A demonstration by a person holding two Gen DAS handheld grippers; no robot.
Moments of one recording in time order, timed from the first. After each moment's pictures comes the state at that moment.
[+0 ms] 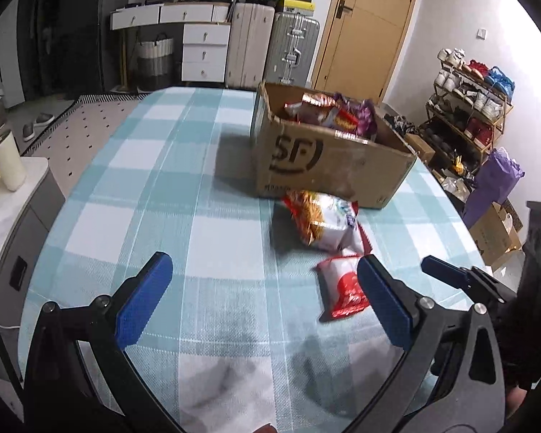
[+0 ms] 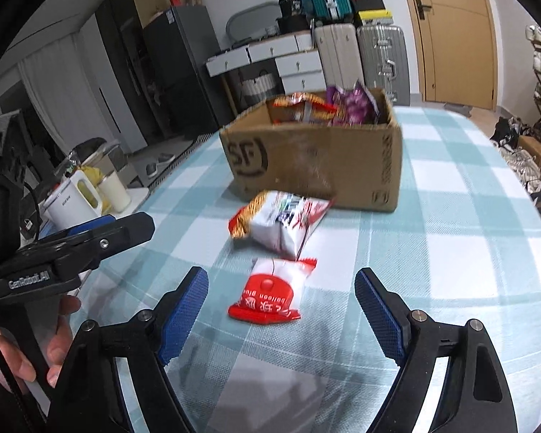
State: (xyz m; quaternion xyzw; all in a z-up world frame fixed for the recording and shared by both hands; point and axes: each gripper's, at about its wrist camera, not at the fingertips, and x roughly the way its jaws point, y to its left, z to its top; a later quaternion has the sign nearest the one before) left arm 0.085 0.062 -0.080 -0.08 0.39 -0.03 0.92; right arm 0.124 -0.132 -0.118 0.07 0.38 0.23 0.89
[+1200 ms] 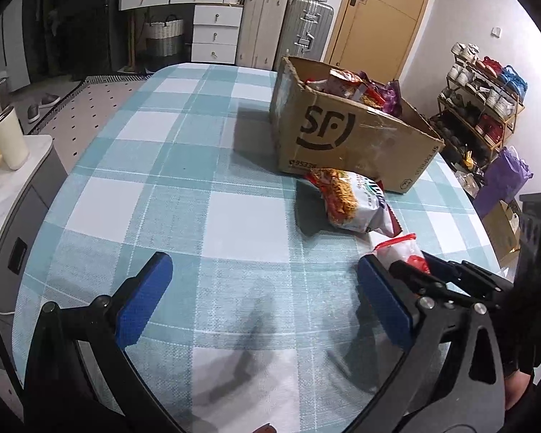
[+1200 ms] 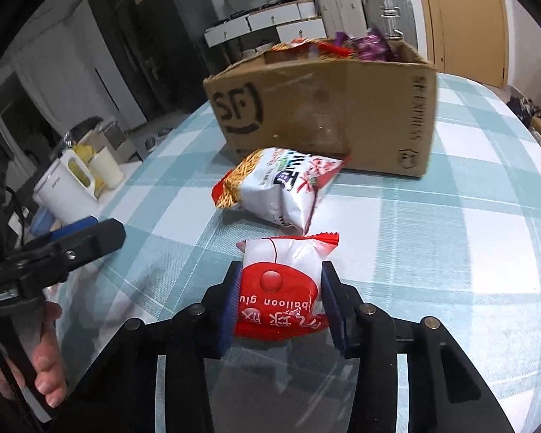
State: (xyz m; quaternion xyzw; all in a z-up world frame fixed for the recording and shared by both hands) left arm 0.093 0.078 -0.107 -0.09 0.42 -0.02 0.90; right arm 0.155 -0.113 -0.154 0.07 0.42 0.24 0.87
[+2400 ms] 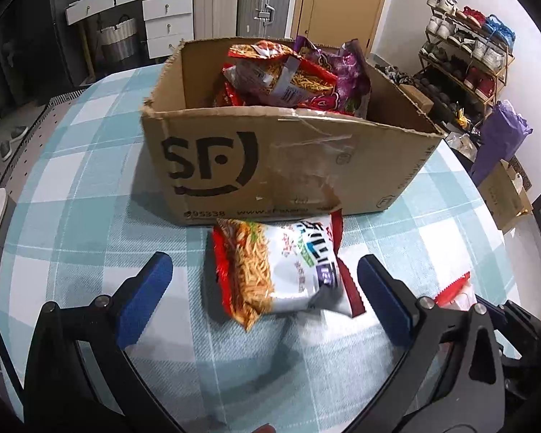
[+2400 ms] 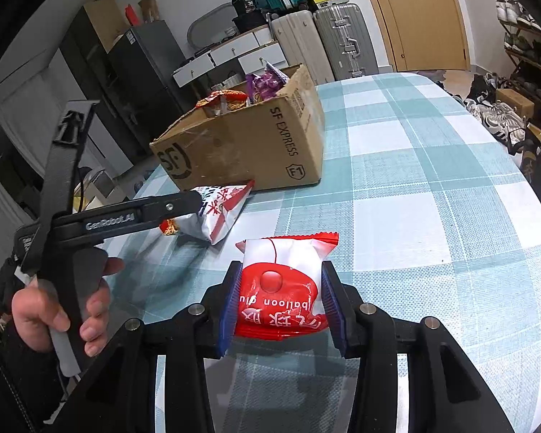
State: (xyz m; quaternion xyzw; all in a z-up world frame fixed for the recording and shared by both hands) left arm 0.214 -0.015 -0.125 -0.02 0.46 -0.06 0.88; right arm 0.139 -0.211 -0.148 0.14 0.40 0.19 0.89
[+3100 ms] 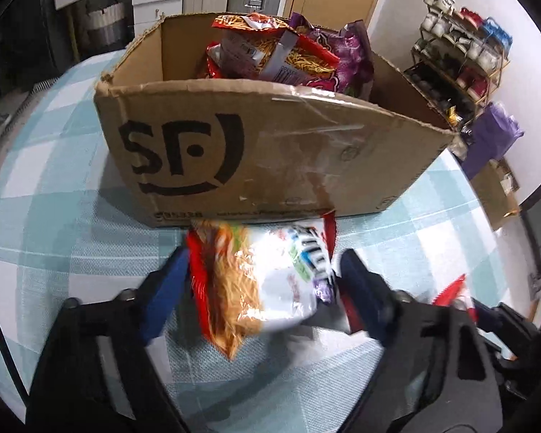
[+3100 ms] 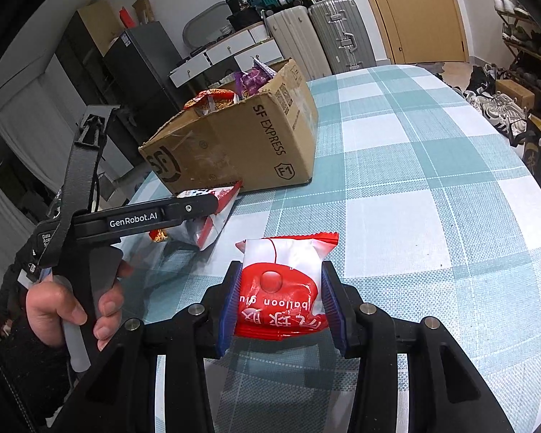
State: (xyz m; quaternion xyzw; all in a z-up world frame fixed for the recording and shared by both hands) left arm 0.259 -0.013 -0.156 -0.05 0.48 -0.09 0.87; right arm 0.147 -0.216 -0.153 0.15 0.40 0.20 0.88
